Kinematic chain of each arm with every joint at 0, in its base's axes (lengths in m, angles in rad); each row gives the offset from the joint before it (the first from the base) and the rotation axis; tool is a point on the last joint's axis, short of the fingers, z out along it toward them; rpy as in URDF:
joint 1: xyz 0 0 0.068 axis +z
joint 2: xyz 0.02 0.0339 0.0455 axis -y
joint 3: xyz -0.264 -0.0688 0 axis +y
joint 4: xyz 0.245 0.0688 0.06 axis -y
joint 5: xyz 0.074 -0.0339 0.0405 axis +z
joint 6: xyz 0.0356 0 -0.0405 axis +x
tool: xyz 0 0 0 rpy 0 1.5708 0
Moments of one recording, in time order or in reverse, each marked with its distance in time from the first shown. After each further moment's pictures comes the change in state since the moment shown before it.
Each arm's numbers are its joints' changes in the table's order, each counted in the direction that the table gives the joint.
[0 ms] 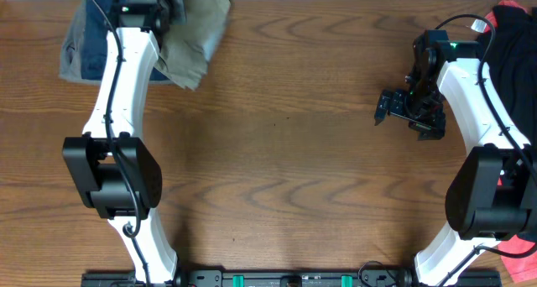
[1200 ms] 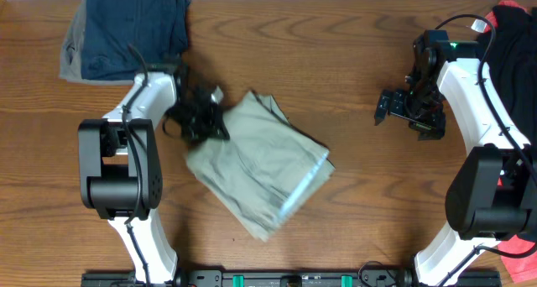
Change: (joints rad) left arm -0.010 0.002 0.543 -0.436 -0.726 0.084; right arm 0.000 0.000 0.000 0.000 0.000 0.000
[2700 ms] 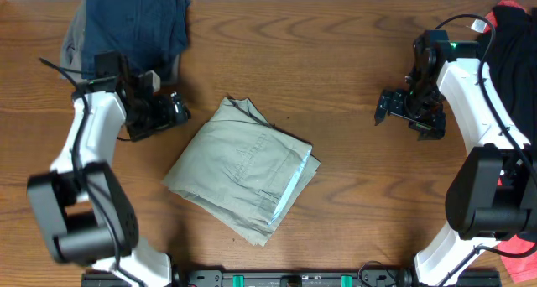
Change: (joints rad) left arm 0.235 0.249 0.176 0.192 0.198 -0.068; right arm 0.000 0.000 0.000 0.000 0.000 0.000
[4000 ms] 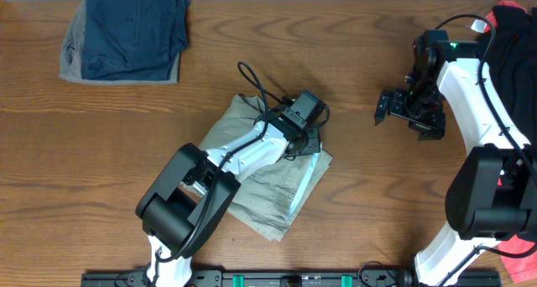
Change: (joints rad) left arm -0.922 -0.187 0.022 0.445 0.275 -0.680; right arm 0.000 0.000 0.000 0.000 0.000 0.000
